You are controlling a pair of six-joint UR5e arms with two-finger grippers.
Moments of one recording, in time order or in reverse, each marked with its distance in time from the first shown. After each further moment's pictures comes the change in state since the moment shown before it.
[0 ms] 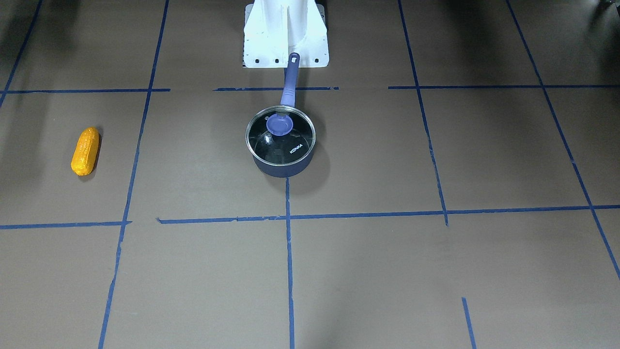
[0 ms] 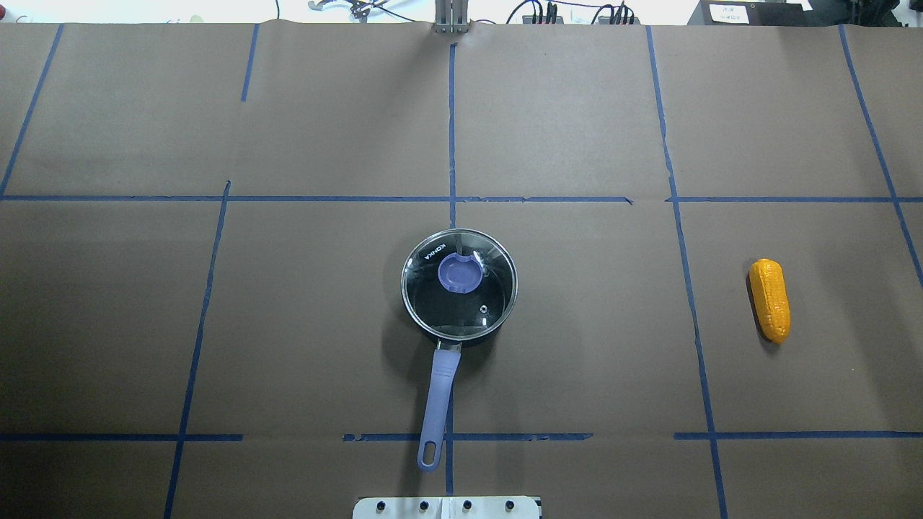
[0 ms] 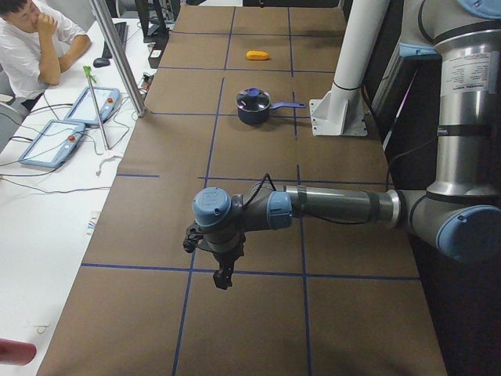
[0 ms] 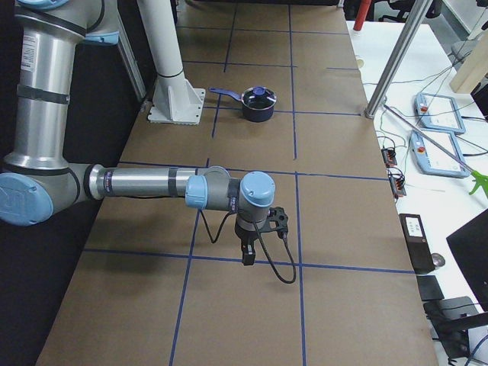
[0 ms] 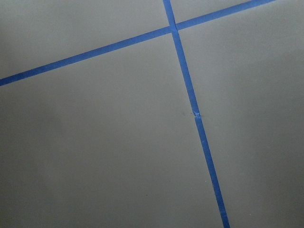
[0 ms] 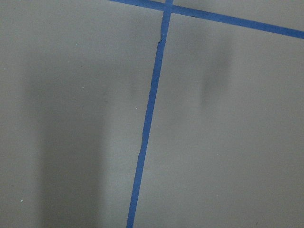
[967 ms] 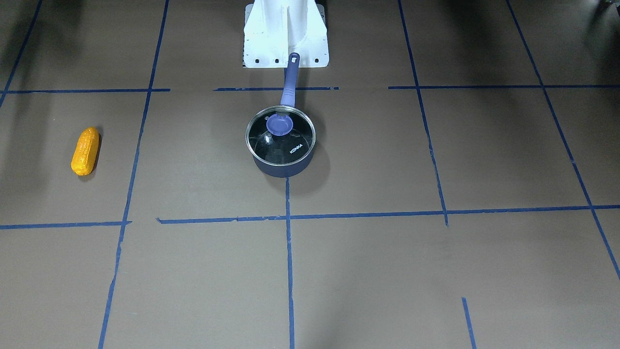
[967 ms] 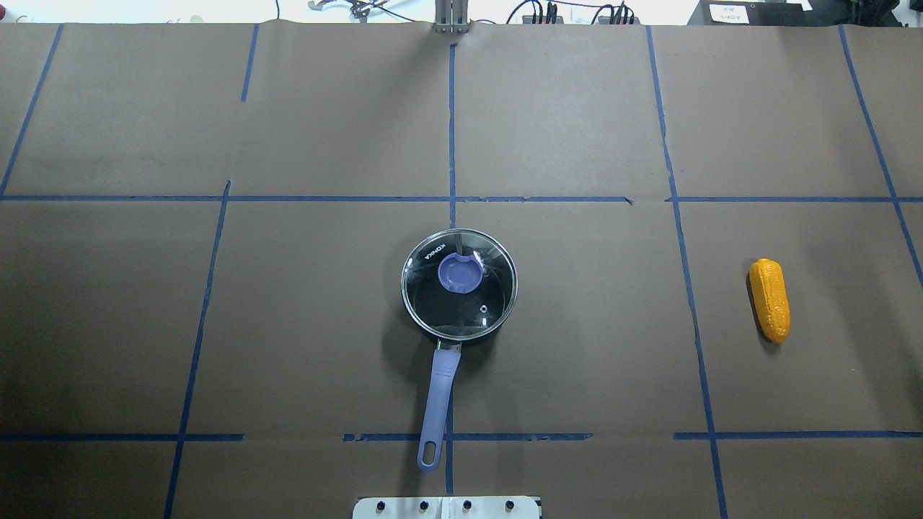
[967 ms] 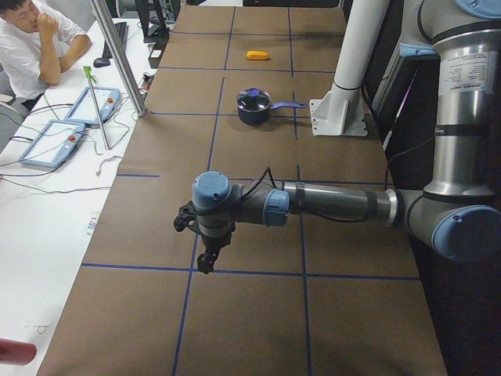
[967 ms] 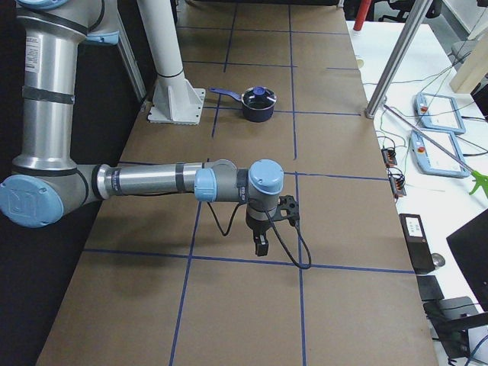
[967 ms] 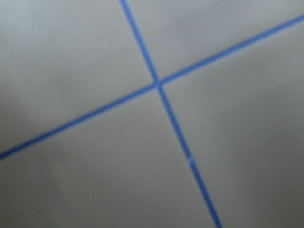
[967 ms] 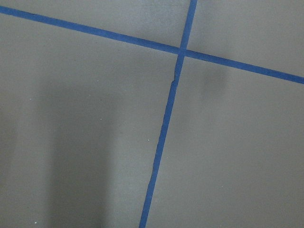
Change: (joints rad) left arm 0.018 -0.016 -0.015 -0.246 -0.069 -0.072; right arm 0.000 0.050 0.006 0.025 0.012 0.006
